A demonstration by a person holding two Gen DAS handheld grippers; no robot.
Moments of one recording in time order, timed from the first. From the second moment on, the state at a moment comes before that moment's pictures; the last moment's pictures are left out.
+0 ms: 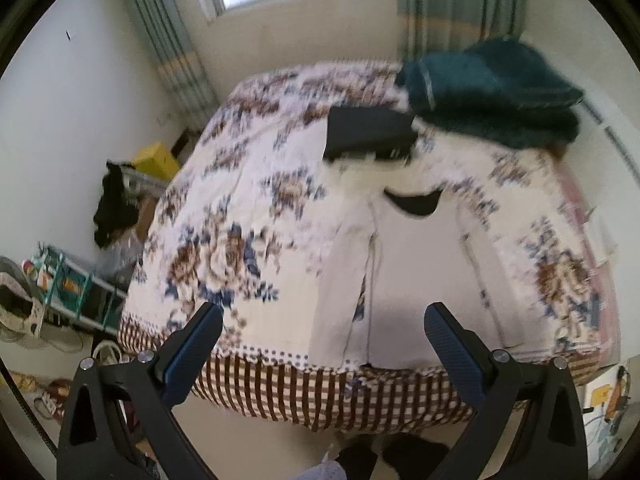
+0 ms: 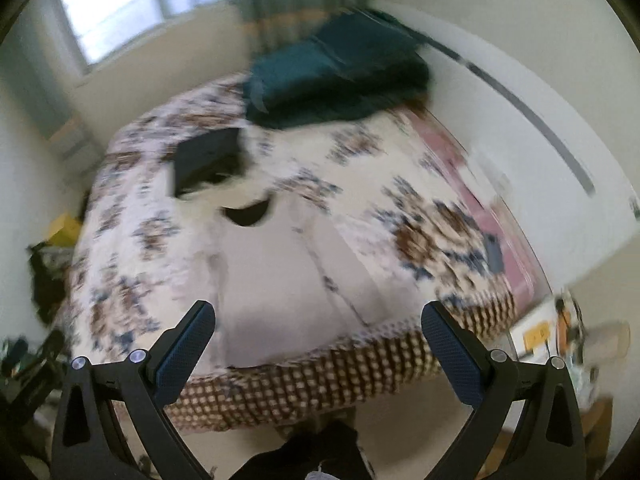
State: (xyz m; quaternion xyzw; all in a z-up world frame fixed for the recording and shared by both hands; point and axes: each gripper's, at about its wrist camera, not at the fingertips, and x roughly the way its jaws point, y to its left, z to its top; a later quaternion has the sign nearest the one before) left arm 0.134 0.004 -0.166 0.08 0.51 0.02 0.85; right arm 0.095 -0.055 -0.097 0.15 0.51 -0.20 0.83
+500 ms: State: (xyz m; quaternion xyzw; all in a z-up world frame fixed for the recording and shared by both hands) left arm 0.191 -0.013 -0.357 0.10 0.60 0.16 0.78; right arm 0.147 -0.317 -0.503 0.31 0.62 -0.17 0.70
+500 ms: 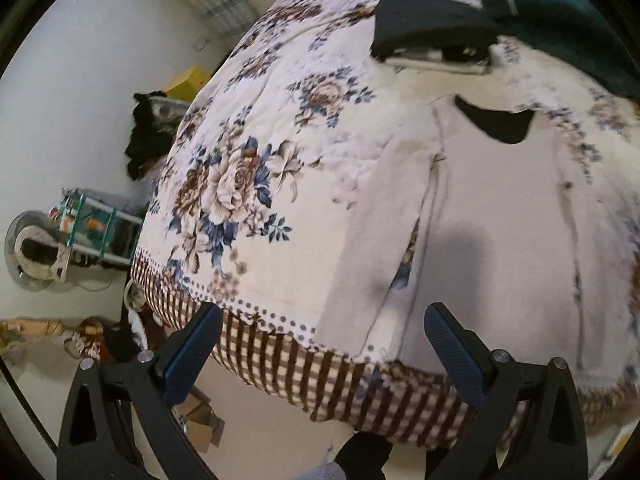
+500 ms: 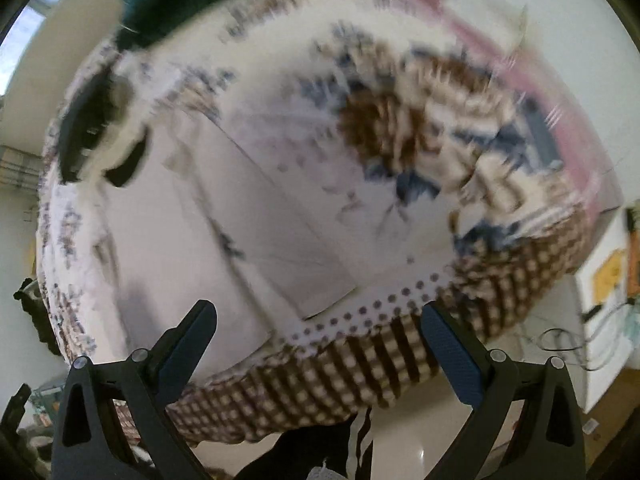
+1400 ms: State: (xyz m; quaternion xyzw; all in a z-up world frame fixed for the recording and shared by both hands) left arm 0.223 -0.094 -0.530 0.09 0.63 0.07 0.77; right arm 0.135 -0.403 -0.654 0.38 0.62 -0.20 0.66
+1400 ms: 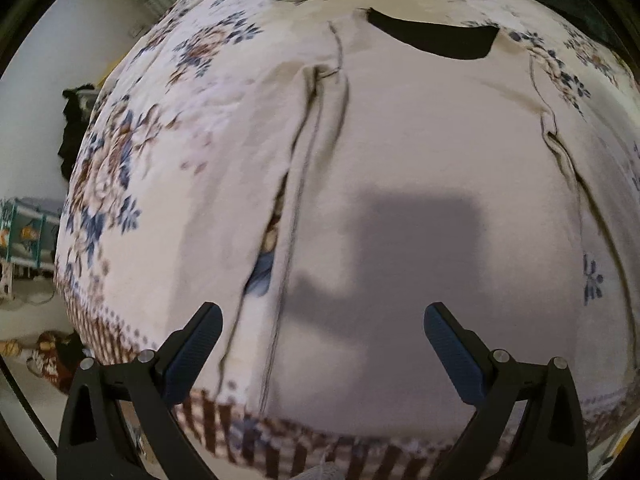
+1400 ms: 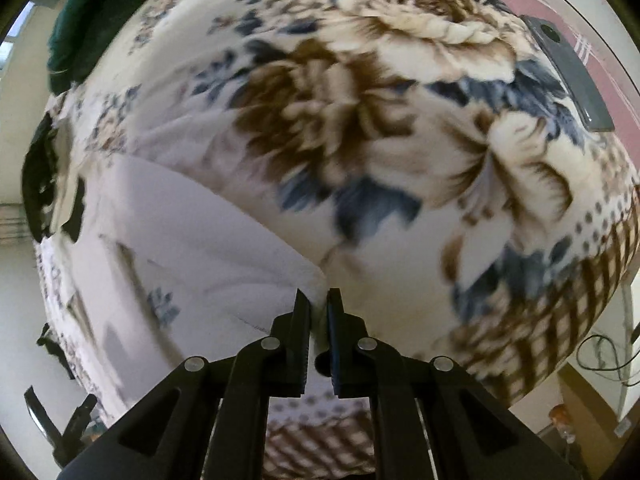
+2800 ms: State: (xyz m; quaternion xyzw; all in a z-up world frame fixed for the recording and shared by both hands) left arm 0.147 0.158 -0.525 -0.04 0.63 0.24 0.74; right arm 0.214 0.213 -0.698 -0.10 0.72 0.19 0.66
